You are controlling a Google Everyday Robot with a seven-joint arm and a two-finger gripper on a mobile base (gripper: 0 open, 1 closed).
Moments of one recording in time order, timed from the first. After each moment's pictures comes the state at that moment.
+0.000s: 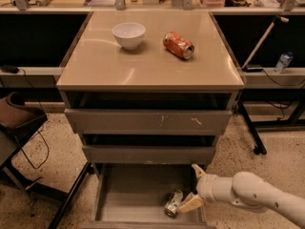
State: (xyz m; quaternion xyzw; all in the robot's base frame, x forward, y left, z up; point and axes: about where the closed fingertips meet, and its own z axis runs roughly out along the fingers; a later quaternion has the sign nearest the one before) arm 0.466 -0.126 0.435 -0.48 0.77 0.22 0.36
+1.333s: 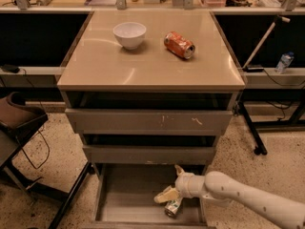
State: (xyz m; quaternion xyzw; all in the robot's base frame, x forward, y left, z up) arm 0.530 -0.067 0.346 -0.39 0.79 0.27 0.38
